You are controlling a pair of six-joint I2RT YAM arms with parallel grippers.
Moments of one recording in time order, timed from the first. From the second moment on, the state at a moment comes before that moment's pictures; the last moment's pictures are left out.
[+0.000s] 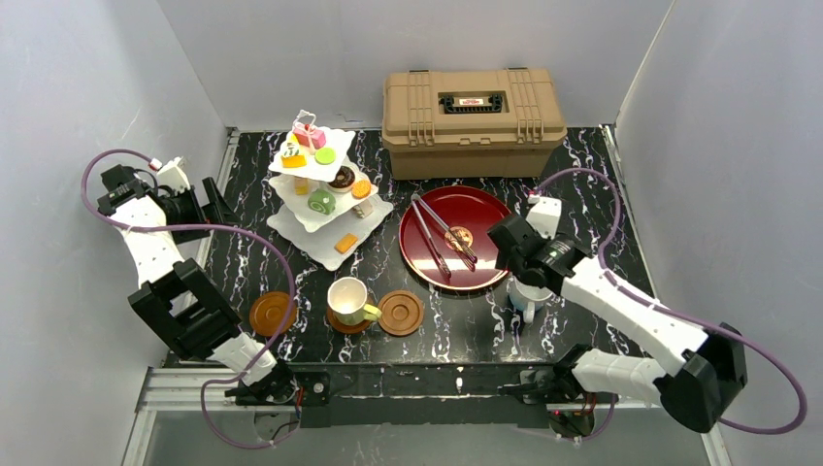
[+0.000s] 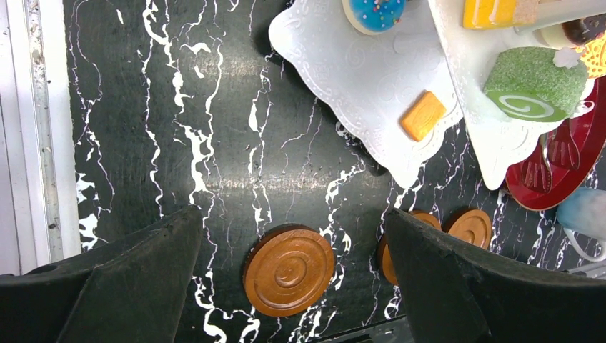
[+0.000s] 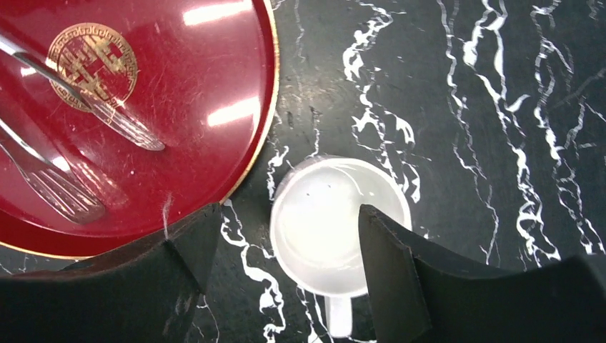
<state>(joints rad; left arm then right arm) 0.68 1.58 1.45 -1.08 0.64 0.34 0.77 1.08 0.91 -0.93 0.69 0.84</state>
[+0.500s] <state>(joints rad) 0.68 1.58 1.45 -1.08 0.64 0.36 0.75 1.14 0.84 -0.81 0.51 0.73</state>
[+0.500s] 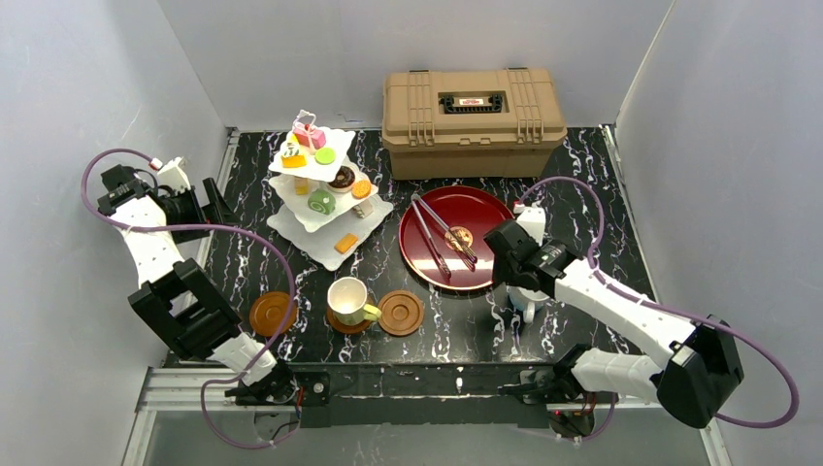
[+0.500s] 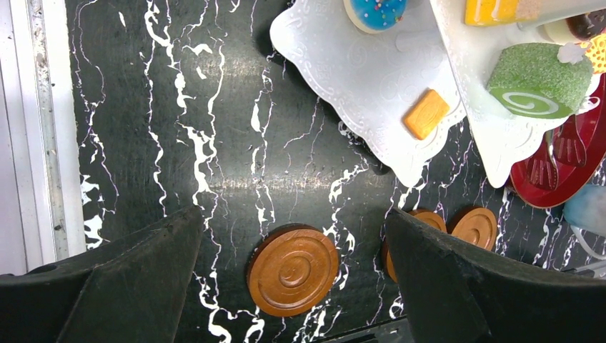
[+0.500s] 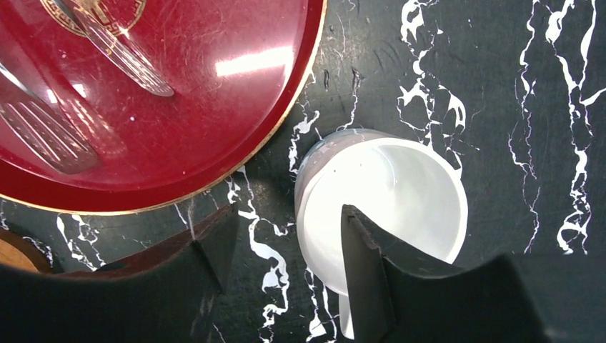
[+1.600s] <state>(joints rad) 0.68 1.58 1.45 -1.09 0.64 0.37 0.93 1.21 0.88 -0.69 0.02 0.39</state>
